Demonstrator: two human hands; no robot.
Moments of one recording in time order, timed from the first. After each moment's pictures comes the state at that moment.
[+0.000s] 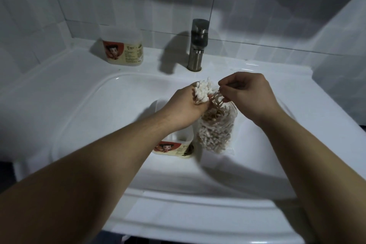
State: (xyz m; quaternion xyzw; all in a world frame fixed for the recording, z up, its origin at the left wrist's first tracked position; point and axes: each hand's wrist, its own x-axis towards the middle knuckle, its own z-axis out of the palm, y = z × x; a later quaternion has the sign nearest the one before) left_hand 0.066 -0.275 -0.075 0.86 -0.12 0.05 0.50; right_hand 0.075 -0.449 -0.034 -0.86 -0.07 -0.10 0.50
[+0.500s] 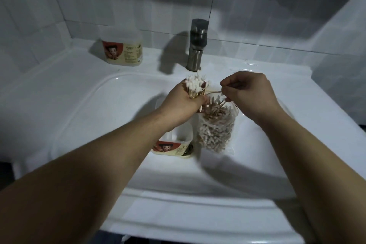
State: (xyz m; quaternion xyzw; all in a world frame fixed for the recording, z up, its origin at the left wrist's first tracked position) left_hand 0.075 -0.275 -0.080 0.80 -0.05 0.04 0.60; right_hand 0.078 -0.452 -0.037 -0.86 -0.06 -0.12 0.48
